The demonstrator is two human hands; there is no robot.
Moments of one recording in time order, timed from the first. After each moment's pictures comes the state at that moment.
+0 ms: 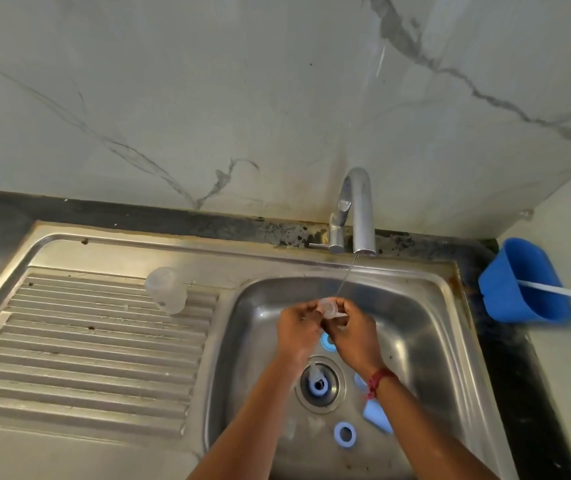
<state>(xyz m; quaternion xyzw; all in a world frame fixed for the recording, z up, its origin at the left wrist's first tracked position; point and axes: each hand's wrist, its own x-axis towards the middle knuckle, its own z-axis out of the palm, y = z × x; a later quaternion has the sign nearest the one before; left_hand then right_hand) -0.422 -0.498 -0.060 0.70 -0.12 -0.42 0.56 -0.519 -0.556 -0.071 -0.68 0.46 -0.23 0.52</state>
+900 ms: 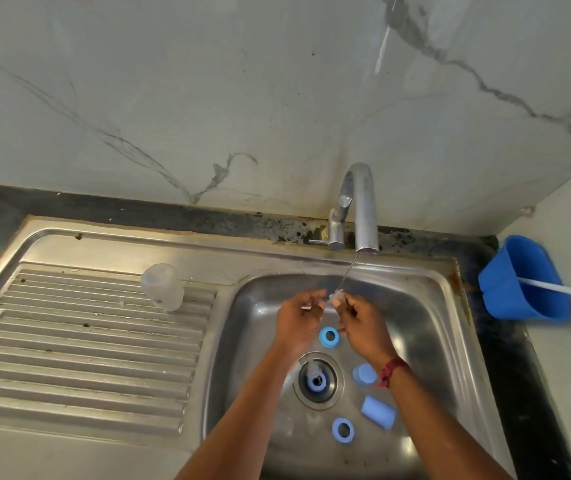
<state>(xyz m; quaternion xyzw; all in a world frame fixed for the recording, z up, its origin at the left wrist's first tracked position) -0.411 -0.499 -0.066 0.71 -0.21 -0.41 0.53 -0.527 -0.576 -0.070 -0.70 0.46 -0.19 0.52</state>
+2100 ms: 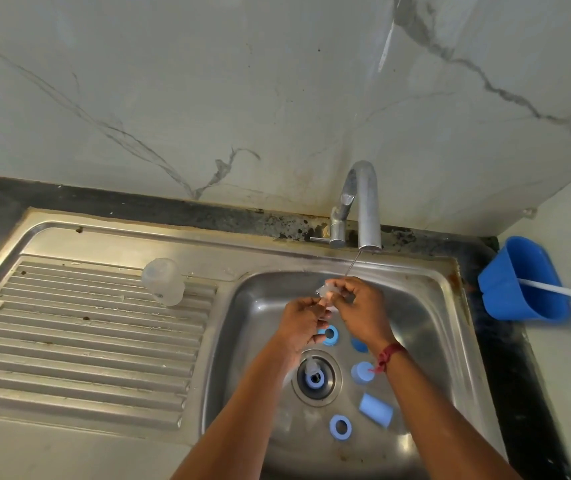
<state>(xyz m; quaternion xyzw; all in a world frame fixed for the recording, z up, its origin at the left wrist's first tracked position) -0.414 -0.497 -0.051 0.66 -0.07 -0.56 0.50 -0.510 -0.586 -0.044 -0.74 0.44 -0.20 0.47</state>
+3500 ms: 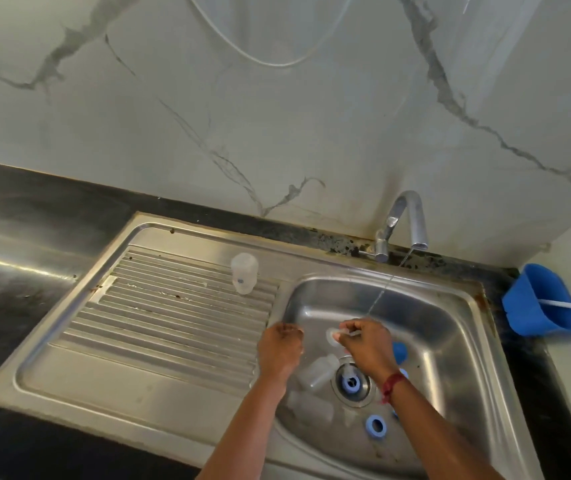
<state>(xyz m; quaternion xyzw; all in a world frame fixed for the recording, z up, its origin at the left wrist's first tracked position) -0.386 -0.343 -0.013 0.77 -0.04 -0.36 0.53 -0.503 -0.466 -0.018 -0.77 0.48 -0.12 0.40</state>
